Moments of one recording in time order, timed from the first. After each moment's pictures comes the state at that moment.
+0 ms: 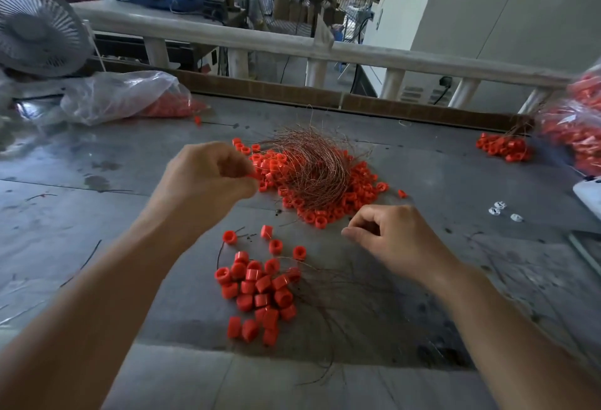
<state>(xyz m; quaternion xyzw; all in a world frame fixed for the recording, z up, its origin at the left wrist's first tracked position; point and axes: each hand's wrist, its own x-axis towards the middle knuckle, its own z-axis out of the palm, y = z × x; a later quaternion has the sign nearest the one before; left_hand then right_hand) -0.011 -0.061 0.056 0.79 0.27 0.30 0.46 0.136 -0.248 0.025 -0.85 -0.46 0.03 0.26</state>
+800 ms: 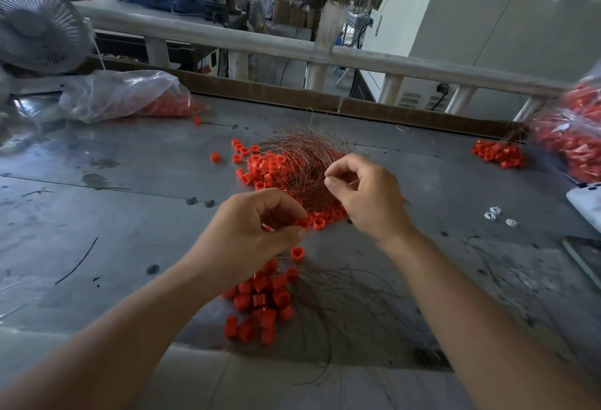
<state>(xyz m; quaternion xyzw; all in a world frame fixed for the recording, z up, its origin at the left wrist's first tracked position) -0.010 -0.097 0.026 0.81 0.09 0.25 0.52 0.137 -0.198 0.039 -0.79 -0.43 -0.07 0.44</state>
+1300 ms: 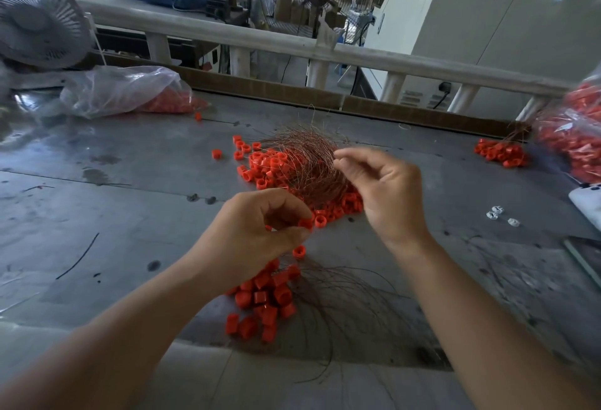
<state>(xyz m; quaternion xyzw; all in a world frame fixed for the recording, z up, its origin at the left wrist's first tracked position) -0.012 -0.100 0.026 0.82 0.09 0.24 0.52 0.129 -0.207 0.047 -0.68 -0.42 -0.06 0.59</state>
